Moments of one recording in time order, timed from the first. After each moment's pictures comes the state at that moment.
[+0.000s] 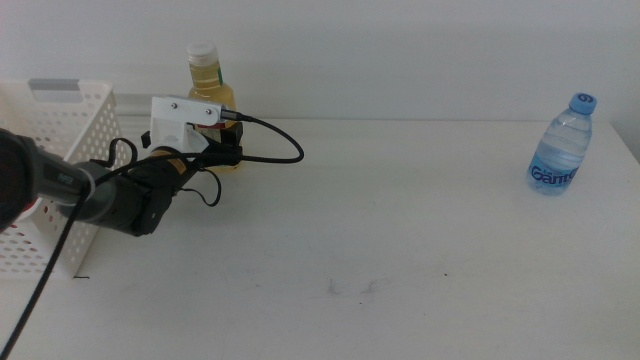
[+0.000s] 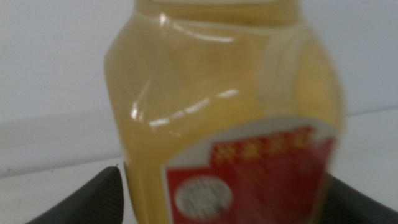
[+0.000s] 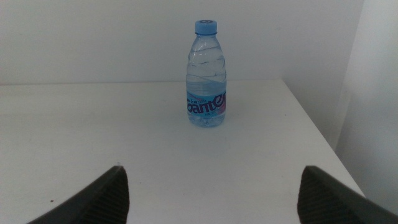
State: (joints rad) left arm -0.13 2.23 -1.16 0.19 -0.79 -0.16; right arm -0.05 0.00 0.00 -0.02 0.24 0.01
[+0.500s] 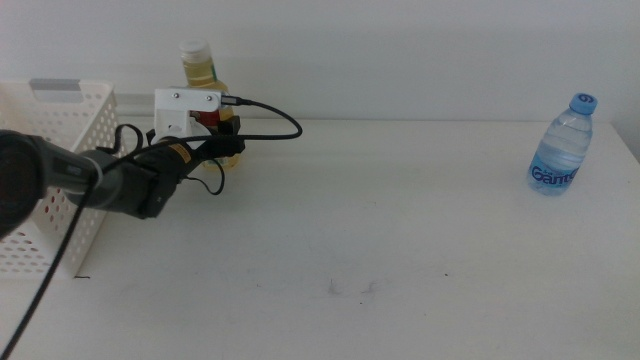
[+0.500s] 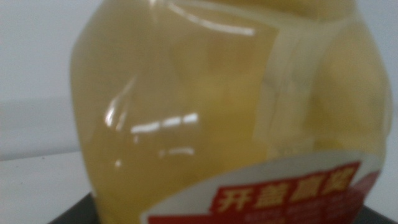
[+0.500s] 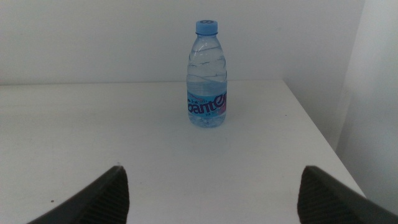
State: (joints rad) left arm -0.13 2.27 -1.27 0.21 -0.65 -0.26; right arm -0.05 0.00 0.00 -0.02 0.24 0.01
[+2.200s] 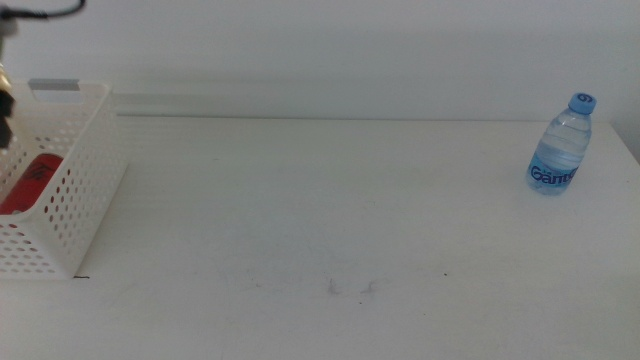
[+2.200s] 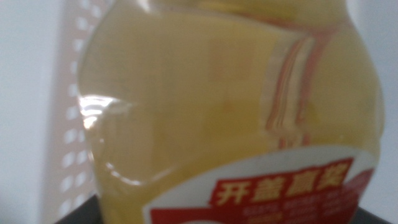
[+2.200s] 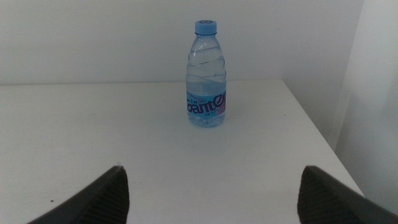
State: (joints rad) left arm 0.29 1.65 -1.47 -0.06 1.02 0.31; right arm -0.05 0.00 0.00 -0.02 0.24 0.01
